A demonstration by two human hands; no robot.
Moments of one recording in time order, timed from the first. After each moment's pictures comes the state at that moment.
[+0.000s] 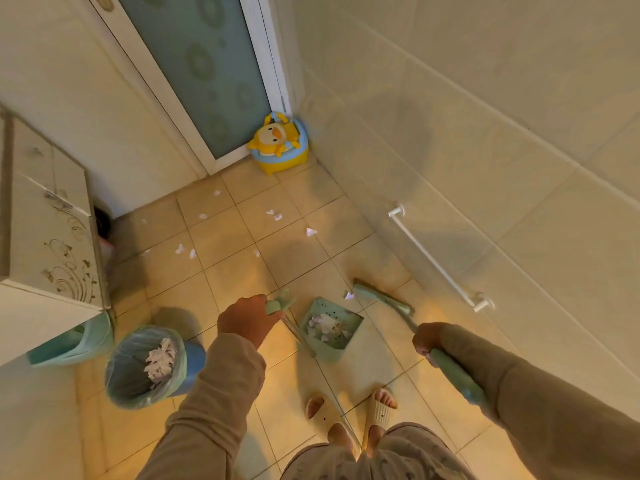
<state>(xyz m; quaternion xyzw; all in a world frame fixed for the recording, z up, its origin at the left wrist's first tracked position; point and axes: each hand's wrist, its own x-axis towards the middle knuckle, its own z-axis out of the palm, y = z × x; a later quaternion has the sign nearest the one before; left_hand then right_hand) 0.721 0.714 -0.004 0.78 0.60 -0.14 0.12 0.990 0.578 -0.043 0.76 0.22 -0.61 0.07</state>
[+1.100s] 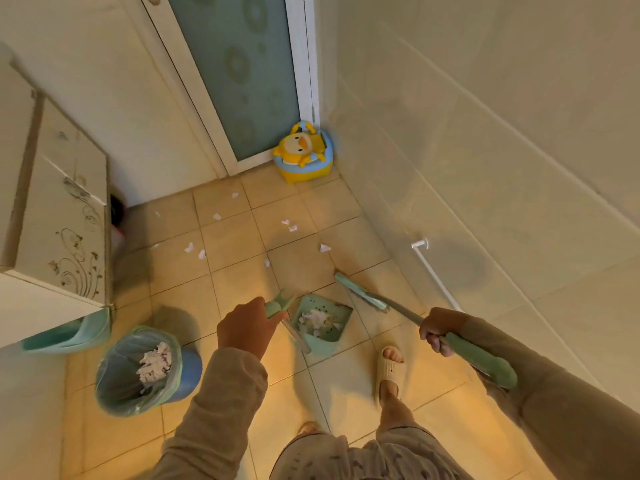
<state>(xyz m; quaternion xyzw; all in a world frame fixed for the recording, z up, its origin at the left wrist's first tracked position) 0.717 0.780 -0.019 0.72 0.68 -0.05 0.15 1.022 0.705 -0.033 0.77 0.20 -0.60 0.06</state>
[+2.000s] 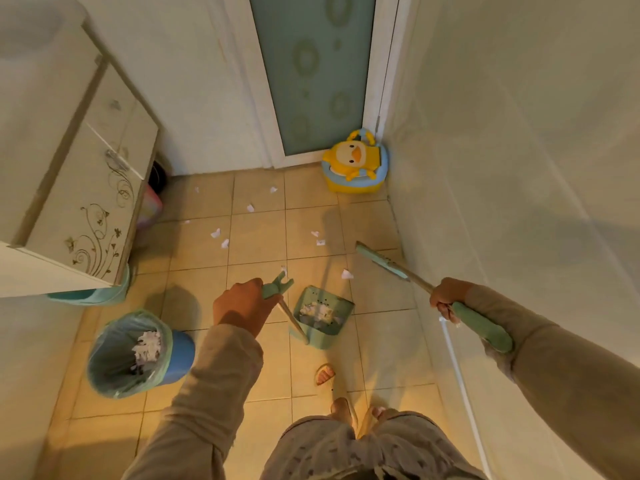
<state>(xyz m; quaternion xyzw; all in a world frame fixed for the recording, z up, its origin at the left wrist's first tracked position) 0.791 0.949 -0.008 0.62 0.76 -0.08 0.19 1.114 0.974 -0.012 0.77 0.34 -0.53 0.12</state>
